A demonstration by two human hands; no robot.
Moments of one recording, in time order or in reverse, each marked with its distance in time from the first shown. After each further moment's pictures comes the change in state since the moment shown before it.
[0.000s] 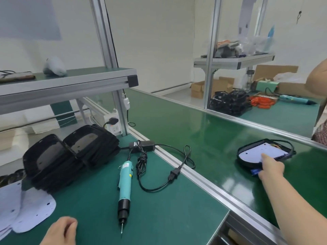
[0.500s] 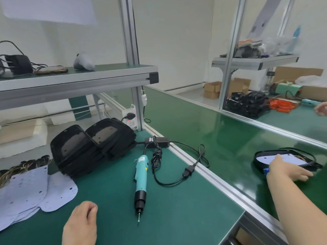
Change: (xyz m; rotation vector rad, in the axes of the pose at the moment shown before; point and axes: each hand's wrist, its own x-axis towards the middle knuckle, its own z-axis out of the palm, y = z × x) left_hand -0.017 0.009 -0.001 -0.066 0.073 -0.095; right_hand -0.026 0.001 0.026 -0.104 0.236 -0.062
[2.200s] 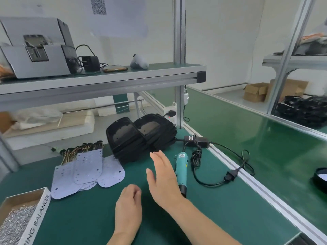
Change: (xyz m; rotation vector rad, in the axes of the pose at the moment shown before) left_hand -0.006 0.005 -0.008 -0.089 -0.014 0.010; right_hand -0.434 0.140 -0.021 -0.307 -1.512 -1.193
